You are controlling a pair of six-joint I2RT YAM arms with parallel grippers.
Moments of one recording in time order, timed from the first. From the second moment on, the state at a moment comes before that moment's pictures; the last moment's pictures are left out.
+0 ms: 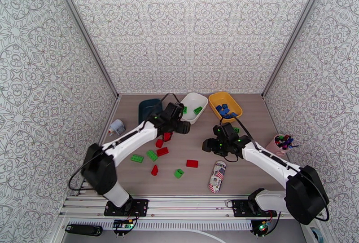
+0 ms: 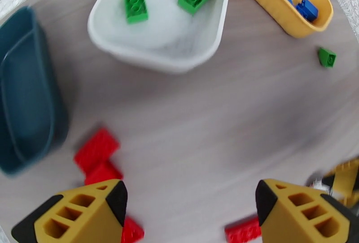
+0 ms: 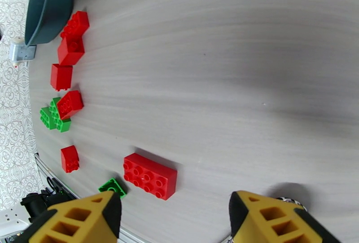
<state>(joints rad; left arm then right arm) -0.66 1.58 1.26 -0.60 -0.07 -0.37 0.53 1.34 0.83 -0.51 -0.30 0.70</state>
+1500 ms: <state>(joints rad) -1.13 1.49 0.74 -0.53 -0.21 -0.65 0.54 1.32 0.82 -0.52 -0.30 0.69</state>
